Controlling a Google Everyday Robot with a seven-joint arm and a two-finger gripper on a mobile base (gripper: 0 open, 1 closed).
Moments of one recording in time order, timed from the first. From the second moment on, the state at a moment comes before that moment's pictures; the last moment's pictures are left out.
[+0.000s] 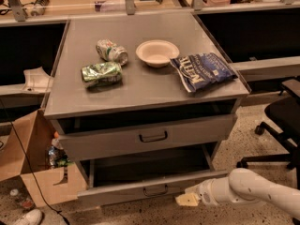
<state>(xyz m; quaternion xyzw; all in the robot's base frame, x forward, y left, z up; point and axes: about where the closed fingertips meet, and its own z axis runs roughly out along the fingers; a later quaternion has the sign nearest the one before) 0.434 -0.161 0.403 -0.26 0.90 0.30 0.20</state>
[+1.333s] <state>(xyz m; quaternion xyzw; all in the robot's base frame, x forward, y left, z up) 0.454 -0.156 0.397 -0.24 0.90 0.29 0.21</state>
